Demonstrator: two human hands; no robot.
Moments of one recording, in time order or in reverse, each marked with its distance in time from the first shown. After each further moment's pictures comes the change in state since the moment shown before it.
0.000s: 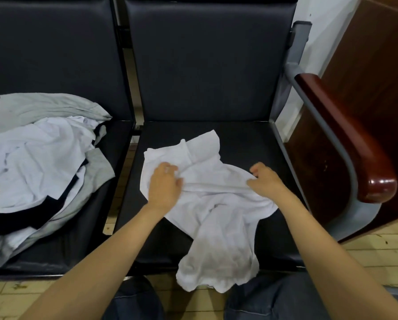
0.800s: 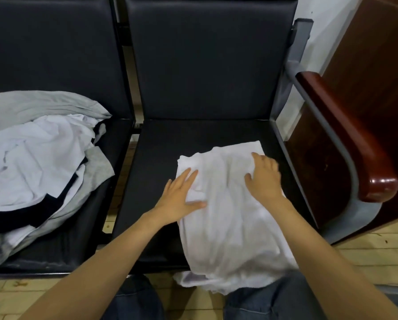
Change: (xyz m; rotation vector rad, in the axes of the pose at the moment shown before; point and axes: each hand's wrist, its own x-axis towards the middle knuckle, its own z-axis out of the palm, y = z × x) left_hand -0.025 0.005 0.007 -0.061 -0.397 0.182; right_hand -0.004 -0.006 0.019 -0.184 0.302 -0.076
